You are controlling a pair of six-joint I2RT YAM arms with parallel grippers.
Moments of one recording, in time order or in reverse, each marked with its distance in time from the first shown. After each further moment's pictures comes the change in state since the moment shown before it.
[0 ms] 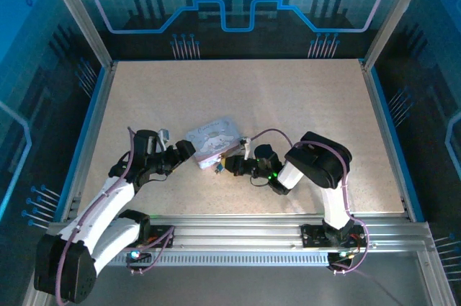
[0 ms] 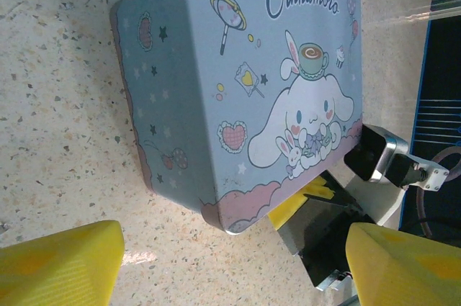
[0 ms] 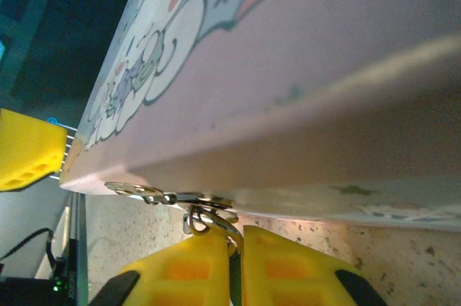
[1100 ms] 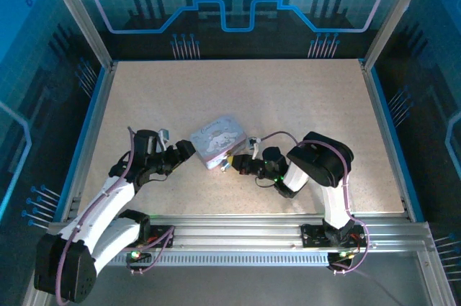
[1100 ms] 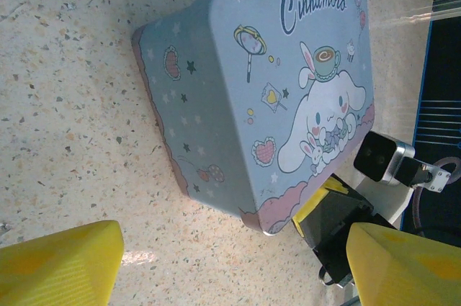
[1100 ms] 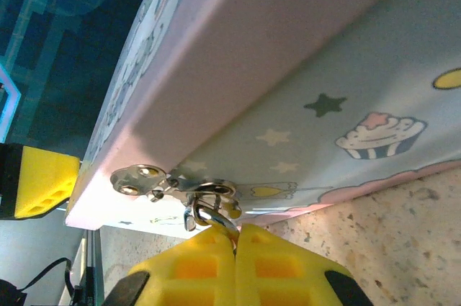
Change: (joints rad) left arm 0.000 0.002 0.000 0.002 -0.002 0.000; right arm -0.044 -0.002 -0.087 0.124 0.035 0.101
